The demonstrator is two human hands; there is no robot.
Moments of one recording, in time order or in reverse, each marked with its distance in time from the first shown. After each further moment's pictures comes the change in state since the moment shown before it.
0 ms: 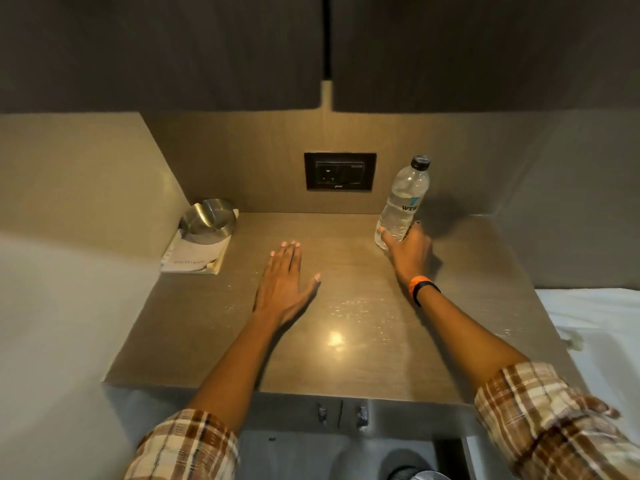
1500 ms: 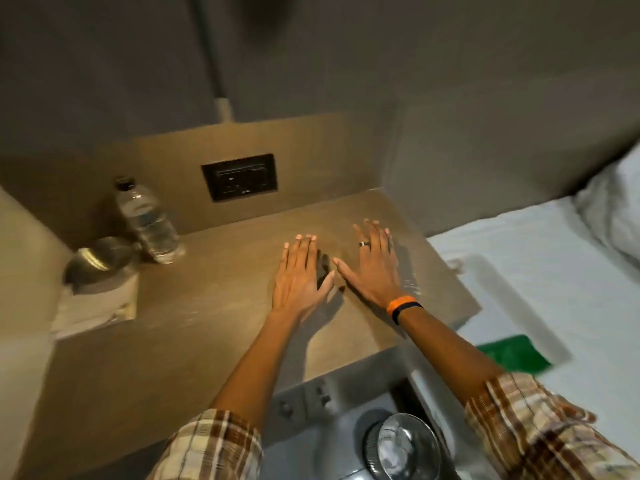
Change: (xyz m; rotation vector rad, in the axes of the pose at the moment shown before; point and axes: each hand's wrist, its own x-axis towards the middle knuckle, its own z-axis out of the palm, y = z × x) left_hand 0.004 0.124 0.007 0.004 0.042 0.459; right_hand -0.087 0.030 -0.082 -0.737 0.006 -0.260
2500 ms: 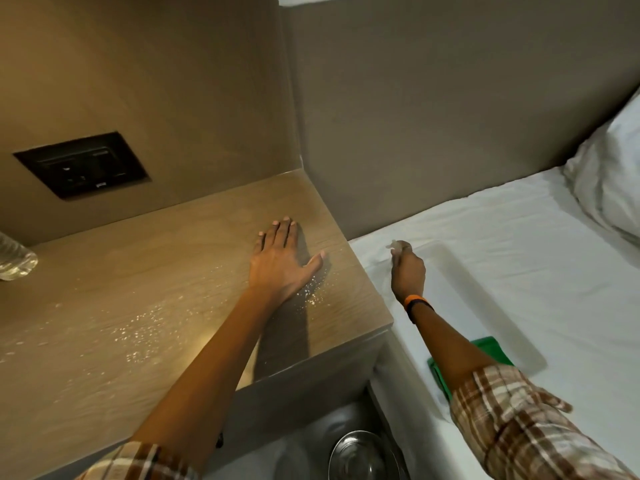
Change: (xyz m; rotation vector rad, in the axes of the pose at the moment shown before) left_hand 0.112 0.168 0.098 0.077 -0.135 -0.077; right_hand 0.003 0.321 0.058 0.440 0.100 0.588
